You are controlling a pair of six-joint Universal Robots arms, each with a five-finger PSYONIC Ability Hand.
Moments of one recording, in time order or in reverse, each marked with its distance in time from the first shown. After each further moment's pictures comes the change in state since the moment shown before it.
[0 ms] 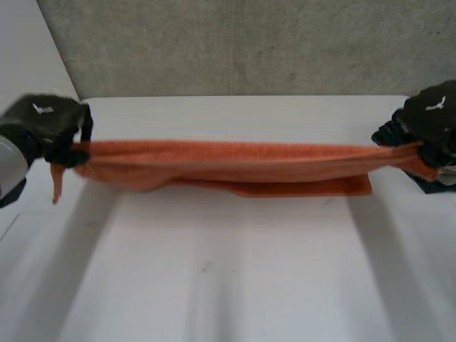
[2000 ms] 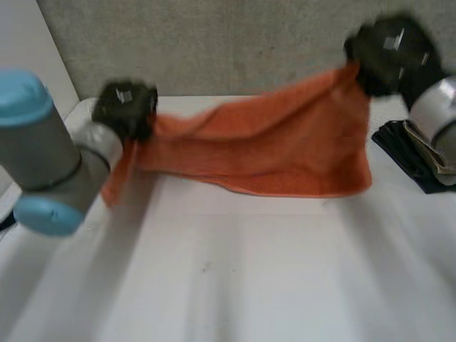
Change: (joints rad) left arm -0.243 -0.401 0.176 0.412 -0.121 -0.099; right arm 0.039 0.163 -0.003 -0.625 -0.282 0.361; left_hand -0.008 -0.010 -0.004 -0.003 0.012; right_hand -0.039 -0.005 0.003 0.000 0.012
